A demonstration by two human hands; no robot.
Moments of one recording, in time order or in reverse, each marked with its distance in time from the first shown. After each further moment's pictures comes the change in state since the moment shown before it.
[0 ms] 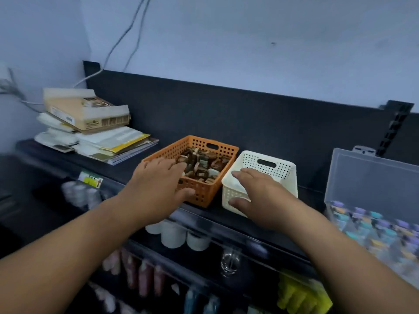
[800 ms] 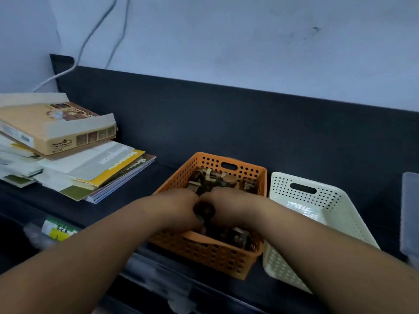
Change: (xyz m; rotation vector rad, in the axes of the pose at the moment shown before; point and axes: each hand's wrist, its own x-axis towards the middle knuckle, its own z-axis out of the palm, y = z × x) left_hand 0.168 -0.079 0.058 -0.286 -0.656 -0.020; right_hand 0.226 -0.043 0.045 0.016 -0.381 -0.134
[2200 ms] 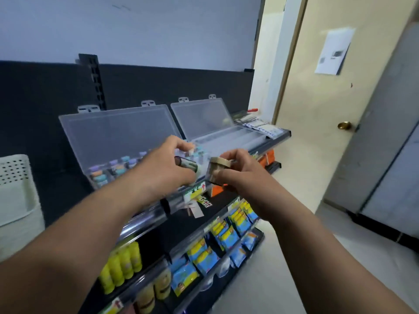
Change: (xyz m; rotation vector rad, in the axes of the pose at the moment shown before) left_hand -0.141 0.393 0.164 -0.422 -0.182 1.020; right_hand -0.524 0.067 0.136 1.072 1.327 0.874
